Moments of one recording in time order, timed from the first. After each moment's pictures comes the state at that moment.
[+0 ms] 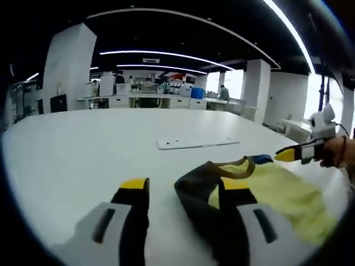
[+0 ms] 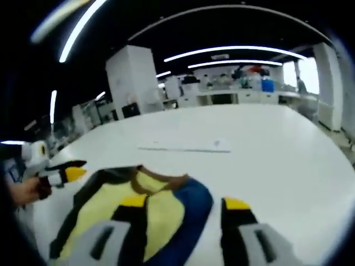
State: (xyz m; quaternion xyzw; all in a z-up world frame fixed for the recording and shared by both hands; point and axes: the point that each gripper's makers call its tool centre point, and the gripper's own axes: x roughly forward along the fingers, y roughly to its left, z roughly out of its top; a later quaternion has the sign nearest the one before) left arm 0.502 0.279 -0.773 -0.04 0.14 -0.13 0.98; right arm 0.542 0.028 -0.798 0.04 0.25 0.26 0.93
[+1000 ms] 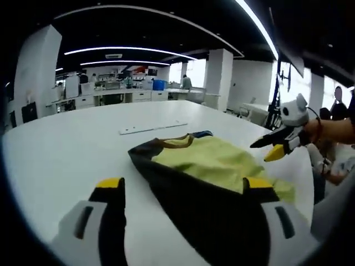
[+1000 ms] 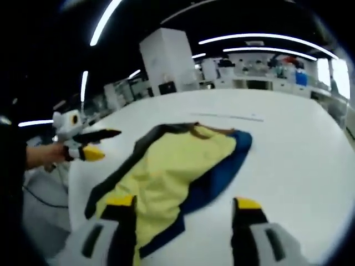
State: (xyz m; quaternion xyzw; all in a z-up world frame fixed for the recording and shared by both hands) left arm 0.374 0.229 -0.768 0.00 0.18 -0.27 0.95; right arm 0.381 0.022 -0.808 0.00 0.31 0.40 0.86
